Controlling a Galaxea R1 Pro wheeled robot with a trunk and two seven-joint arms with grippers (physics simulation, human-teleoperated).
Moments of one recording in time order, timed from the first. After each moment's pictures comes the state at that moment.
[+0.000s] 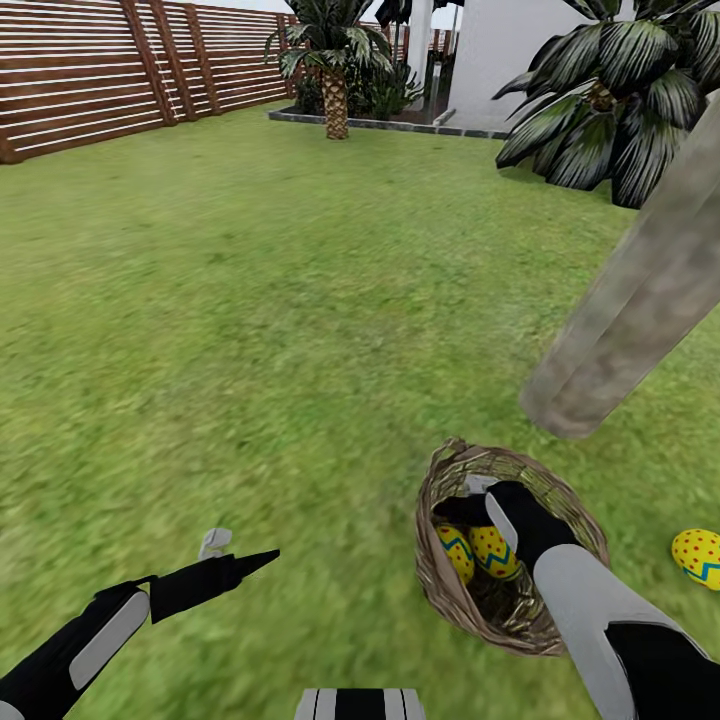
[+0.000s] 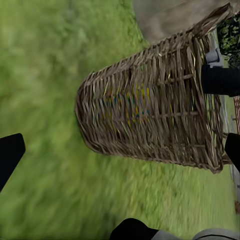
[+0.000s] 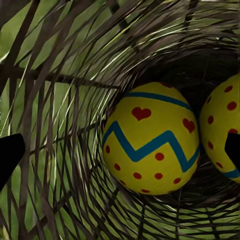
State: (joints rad) left arm -0.46 0.40 -0.43 -0.88 0.94 0.40 -0.80; right arm -0.88 -0.03 -0.02 -0.46 -0.06 0.64 0.15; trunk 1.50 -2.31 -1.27
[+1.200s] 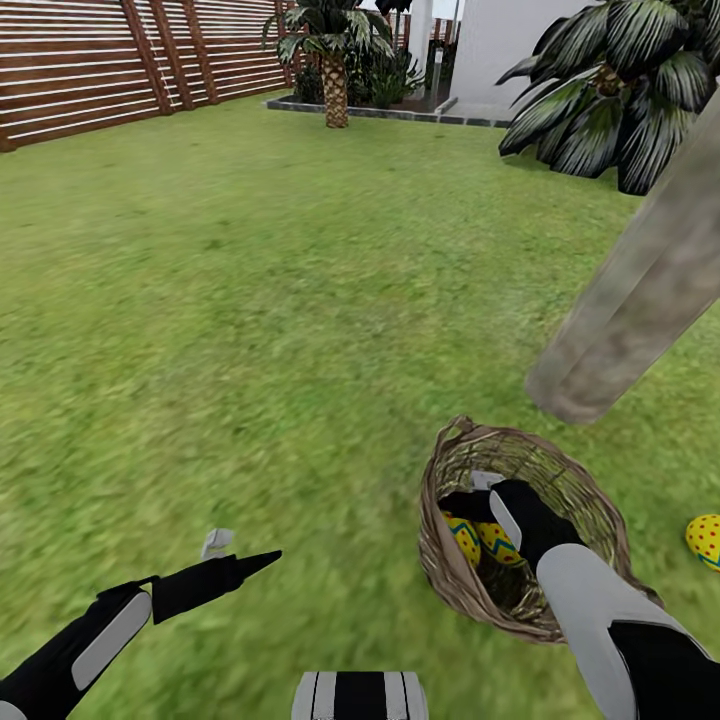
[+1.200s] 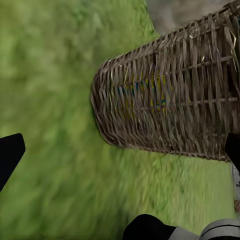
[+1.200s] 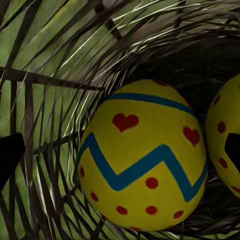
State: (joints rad) left arm -0.46 0.40 -0.43 -0.88 0.94 0.40 -0.79; right arm -0.89 -0.03 -0.06 -0.46 -0.05 0.61 0.14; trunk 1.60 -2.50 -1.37
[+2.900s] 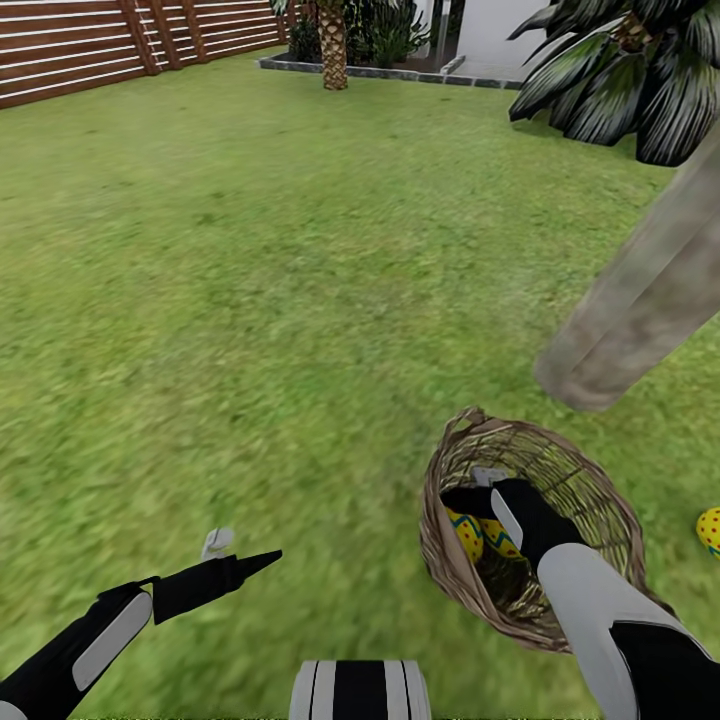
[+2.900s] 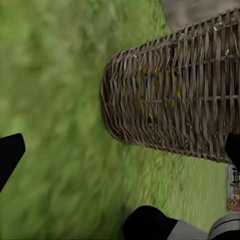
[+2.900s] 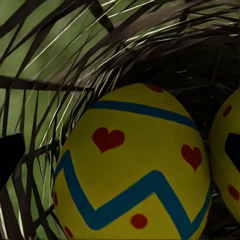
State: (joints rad) left arm -0.46 0.40 -0.43 -0.87 0.94 0.40 -0.80; right arm -0.89 -0.04 -0.06 -0.47 -0.05 0.58 0.14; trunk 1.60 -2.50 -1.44
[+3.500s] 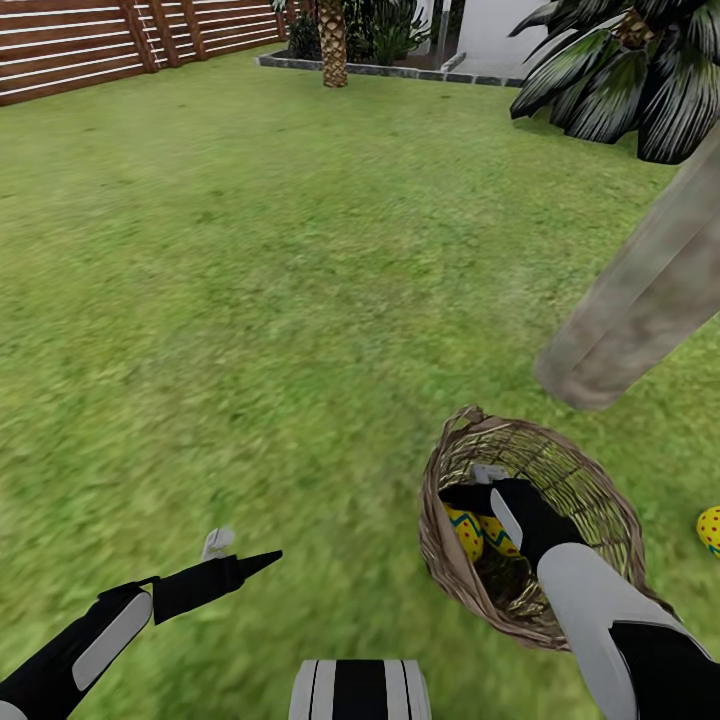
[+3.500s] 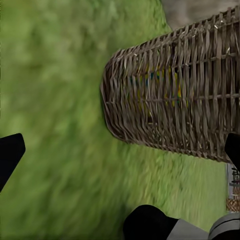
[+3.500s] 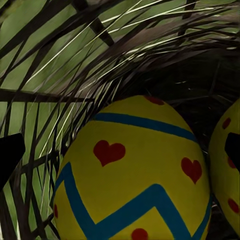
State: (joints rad) left arm -0.46 0.40 -0.43 -0.88 0.94 0.40 -0.80; right arm -0.89 -0.03 -0.06 -0.48 -0.05 0.54 0.14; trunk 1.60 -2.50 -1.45
